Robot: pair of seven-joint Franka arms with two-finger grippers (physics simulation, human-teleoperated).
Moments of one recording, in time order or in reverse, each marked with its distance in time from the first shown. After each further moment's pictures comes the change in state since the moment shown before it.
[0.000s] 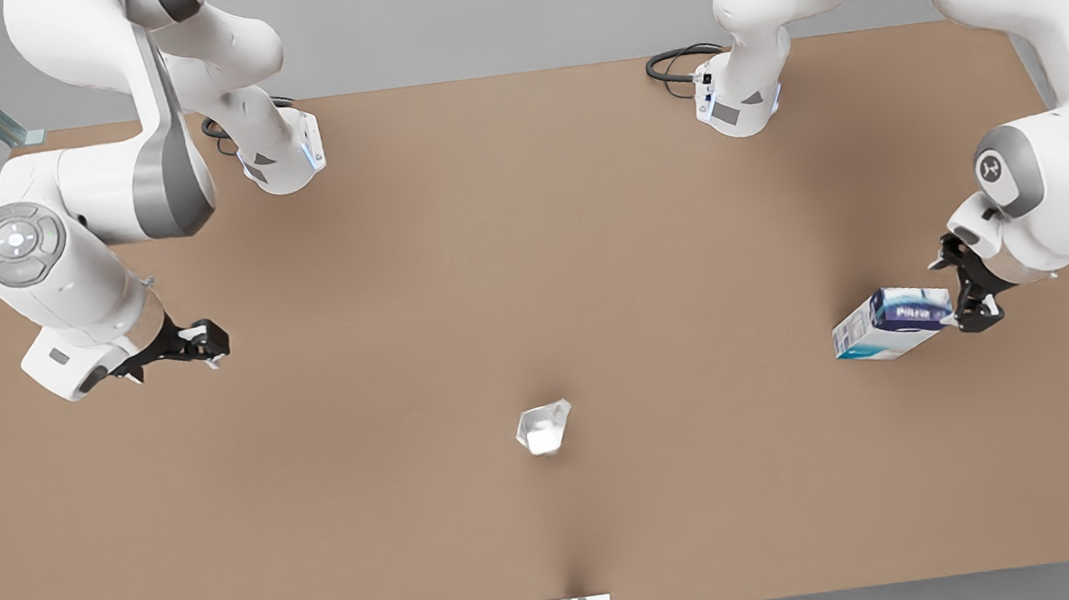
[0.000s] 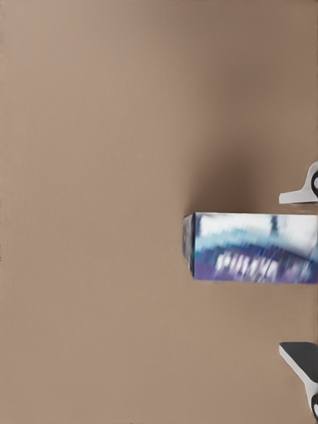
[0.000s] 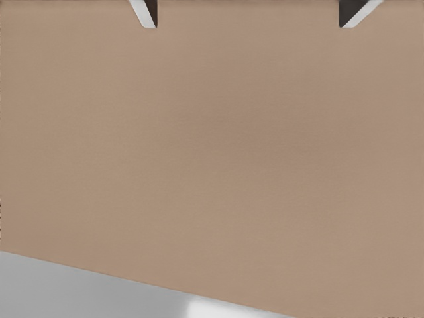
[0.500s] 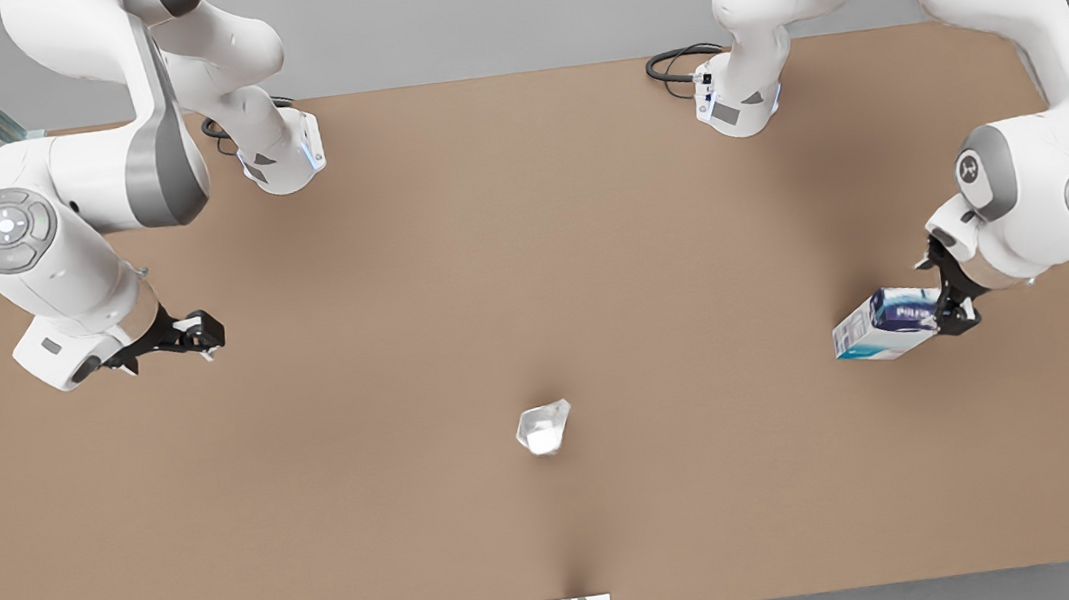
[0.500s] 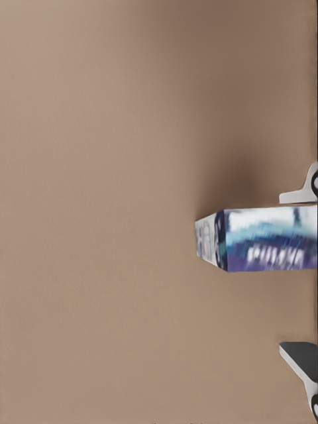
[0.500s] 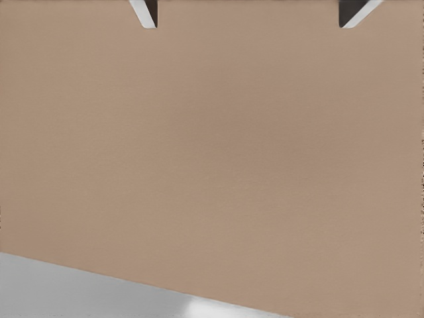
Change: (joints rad) left arm -0.066 0.005 -0.001 0.051 0.048 -0.058 0.038; right arm 0.002 -0.020 0.000 -0.002 -0.002 -0.010 0.001
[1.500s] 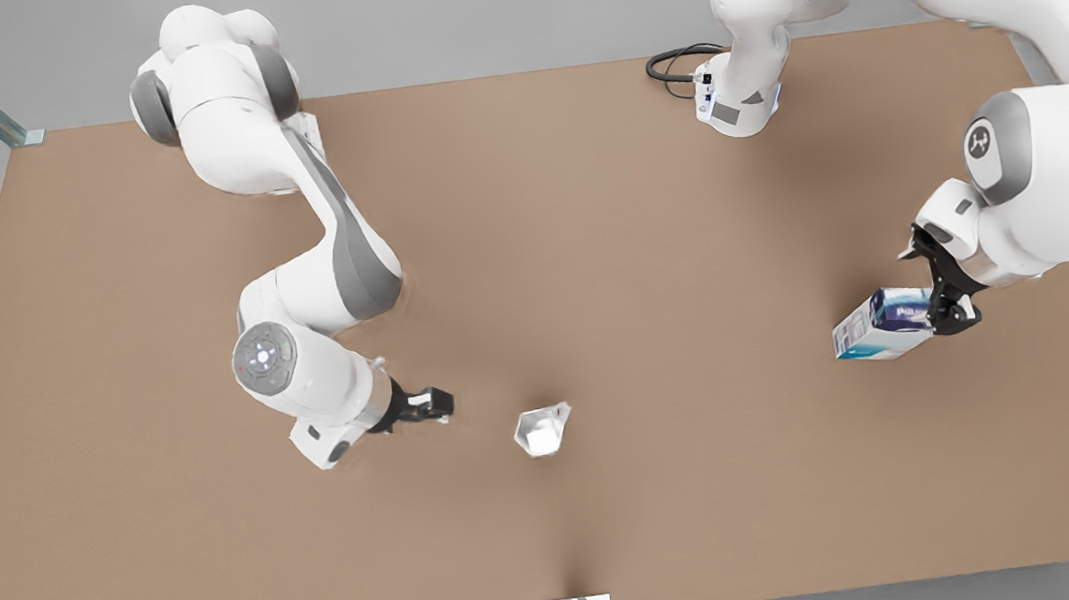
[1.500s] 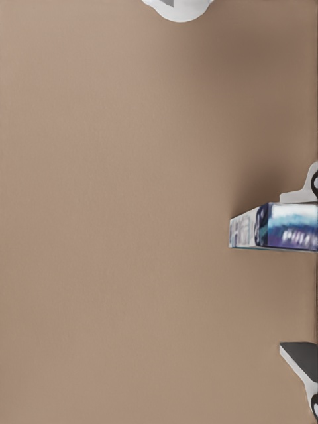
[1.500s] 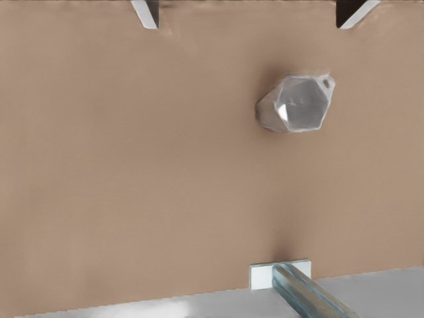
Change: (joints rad) left arm -0.114 0.101 0.009 0.390 -0.035 -0.364 -0.266; right arm 0.320 0.451 -0.217 0.416 0.422 0.066 0.229
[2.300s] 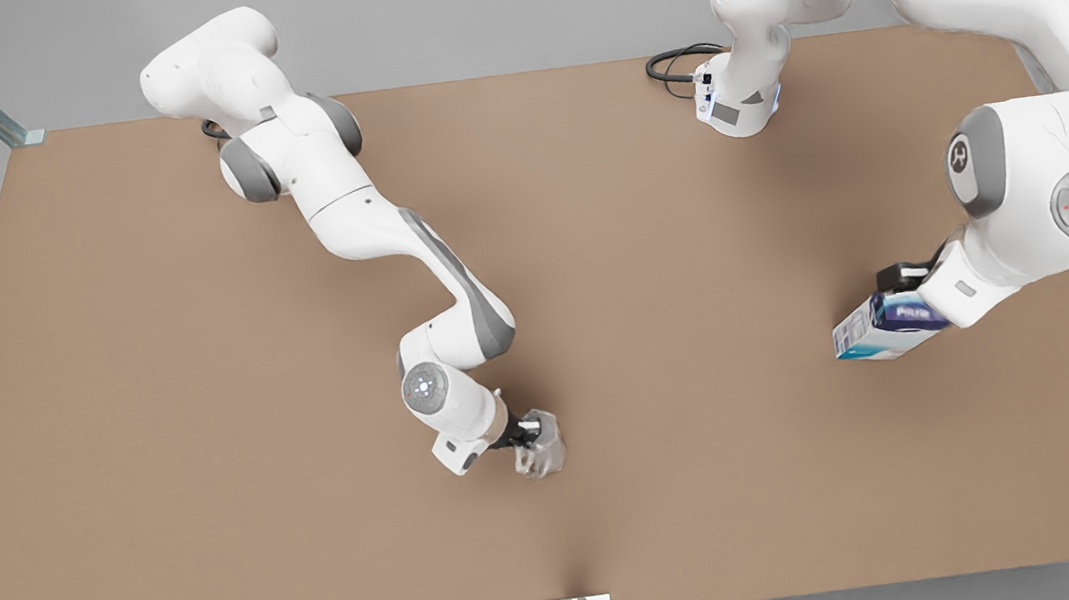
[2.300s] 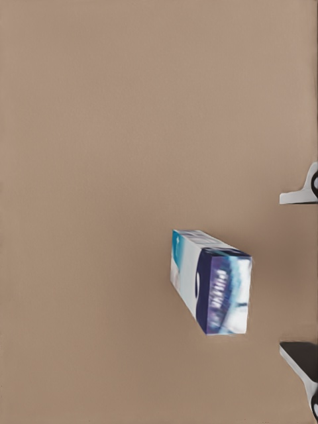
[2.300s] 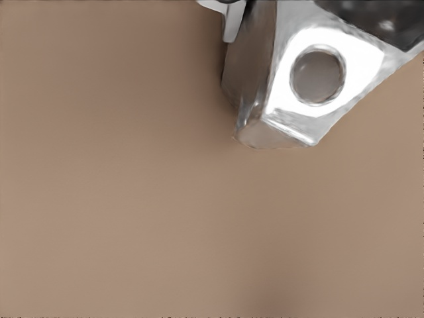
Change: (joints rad) left arm -0.092 0.048 0.085 0.098 0.095 -0.064 -1.495; right arm 0.123 0.457 0.056 0.015 0.267 0.626 0.042
